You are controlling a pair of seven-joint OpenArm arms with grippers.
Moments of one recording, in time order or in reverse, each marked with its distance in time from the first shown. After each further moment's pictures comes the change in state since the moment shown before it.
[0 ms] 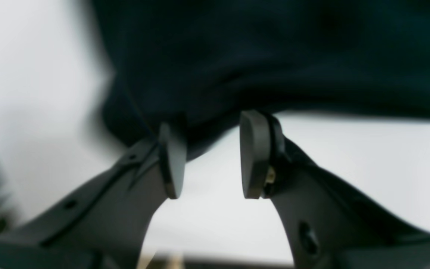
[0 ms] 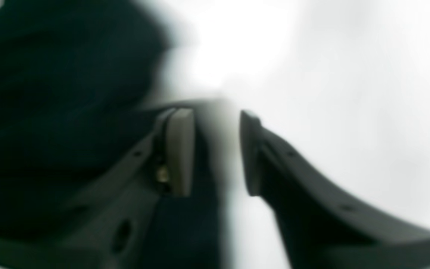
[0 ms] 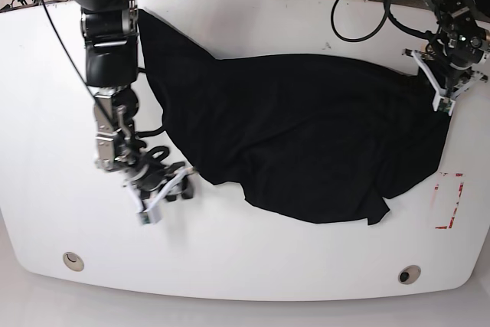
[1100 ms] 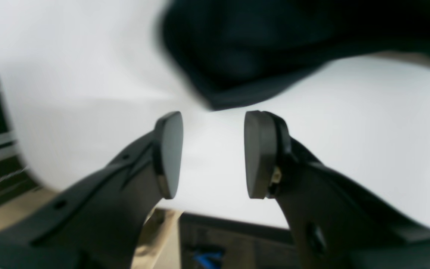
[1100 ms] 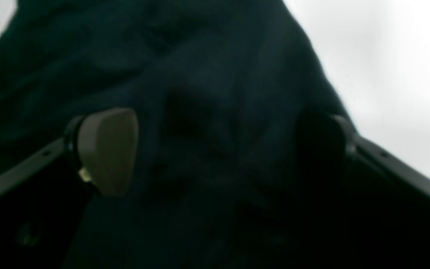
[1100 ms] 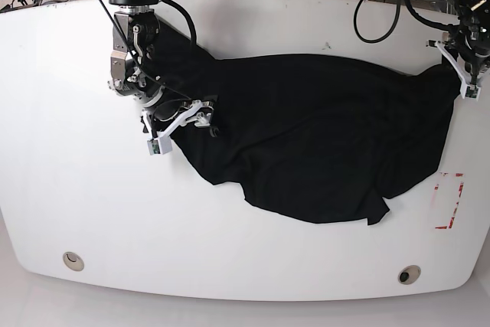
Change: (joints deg) left arm 1.2 -3.7 -8.6 -3.8 -1.9 0.2 2.3; right arm -26.1 -8.6 10.5 21.9 2.6 0.8 -1.9
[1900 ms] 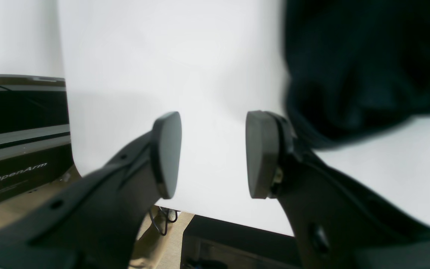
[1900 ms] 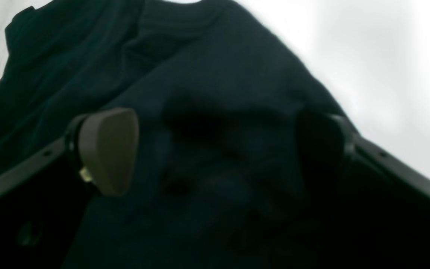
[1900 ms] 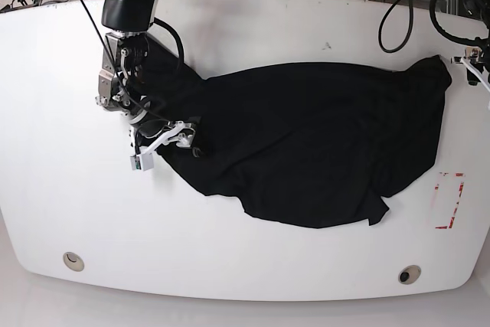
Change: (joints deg) left arm -4.7 -4.7 -5.3 -0.7 -8.6 0.0 4.5; right arm 7.8 1.1 5.6 -11.5 0.8 3.6 1.0
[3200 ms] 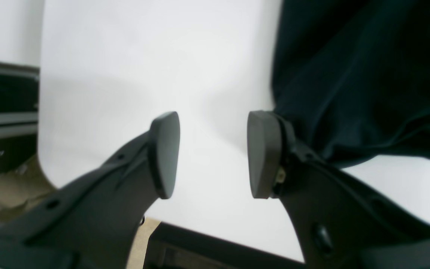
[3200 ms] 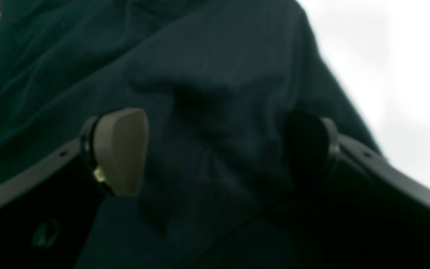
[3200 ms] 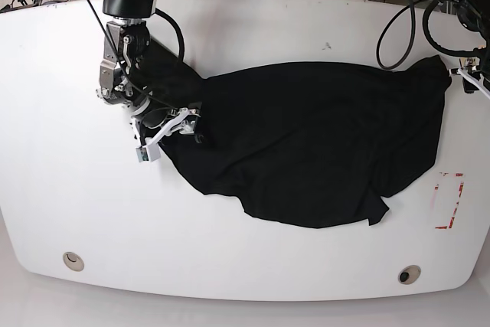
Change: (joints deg) left arm -6.6 4.6 -4.0 0.0 -0.1 0.2 5.1; right arm -4.1 -0.5 -1.0 8.6 -1.9 0.5 -4.9
